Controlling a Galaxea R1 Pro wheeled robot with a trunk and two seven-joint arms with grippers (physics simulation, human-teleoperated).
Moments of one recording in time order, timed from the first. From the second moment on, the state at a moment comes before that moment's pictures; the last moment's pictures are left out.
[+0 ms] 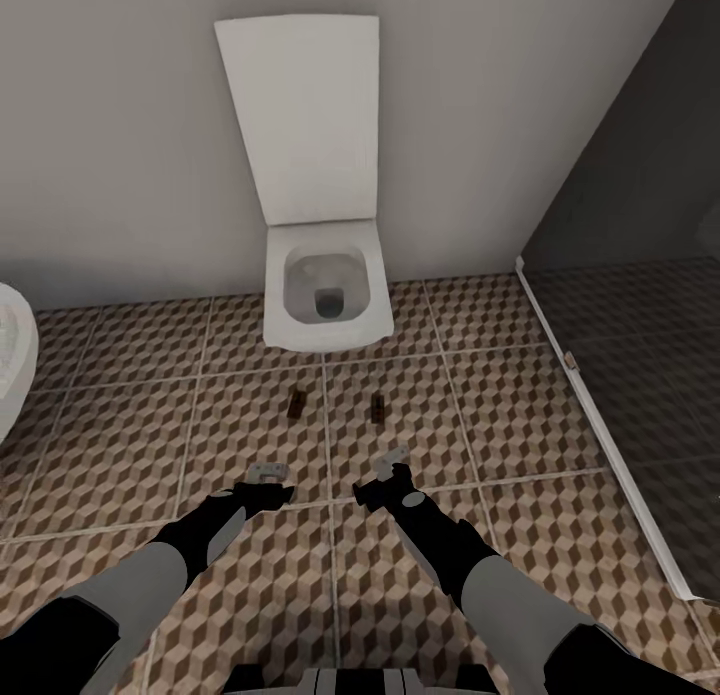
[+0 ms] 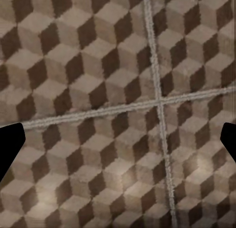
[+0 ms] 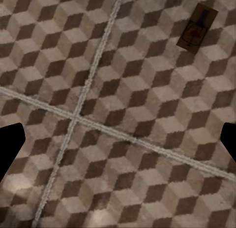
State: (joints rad) left arm -0.86 0.05 -0.46 -0.30 0.45 0.15 -0.05; right arm -0.80 0.17 0.51 -0.46 -0.06 0.14 -0.04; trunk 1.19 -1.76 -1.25
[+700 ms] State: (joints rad) left arm -0.86 0.05 -0.46 -0.30 0.45 0.15 -0.05; right arm -0.80 0.17 0.51 -0.46 -0.06 0.14 -0.04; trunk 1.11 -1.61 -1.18
